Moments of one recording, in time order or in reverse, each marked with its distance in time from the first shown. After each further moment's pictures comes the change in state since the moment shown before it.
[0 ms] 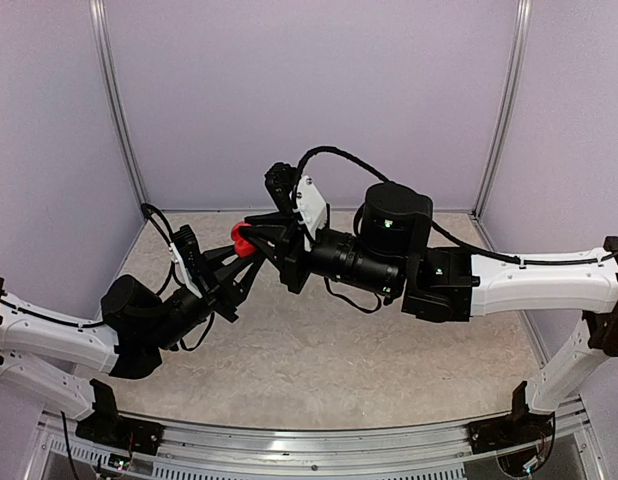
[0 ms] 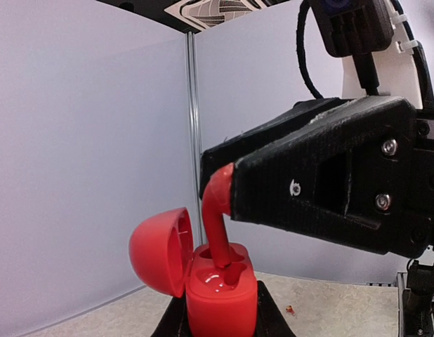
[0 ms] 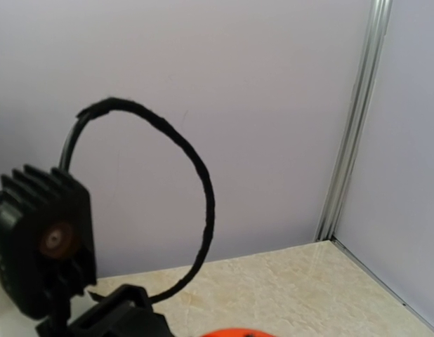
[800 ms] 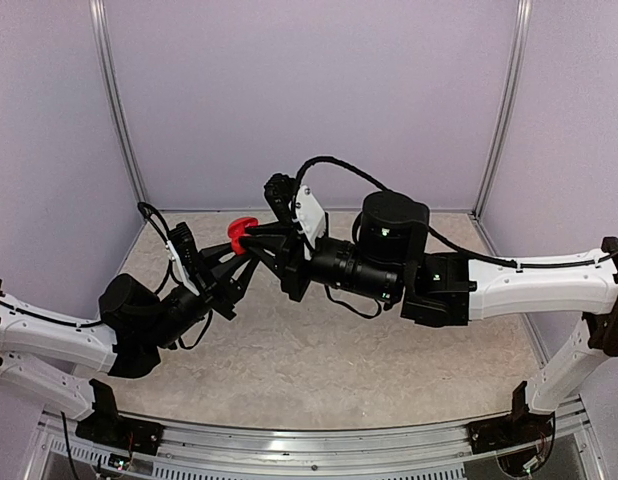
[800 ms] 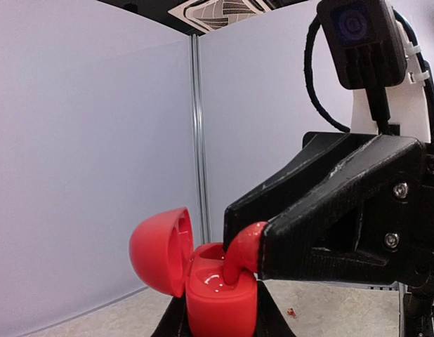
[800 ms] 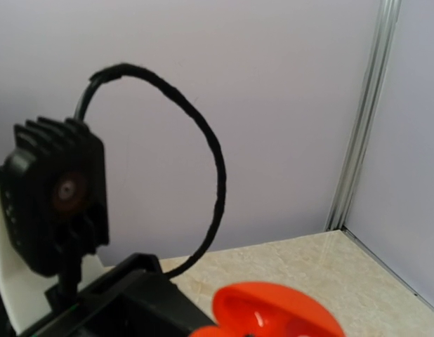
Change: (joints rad) left arm 0.013 -0.013 -0.001 -0.004 -0.002 -0.010; right arm 0.000 0.000 -0.034 0.014 -0.022 0.018
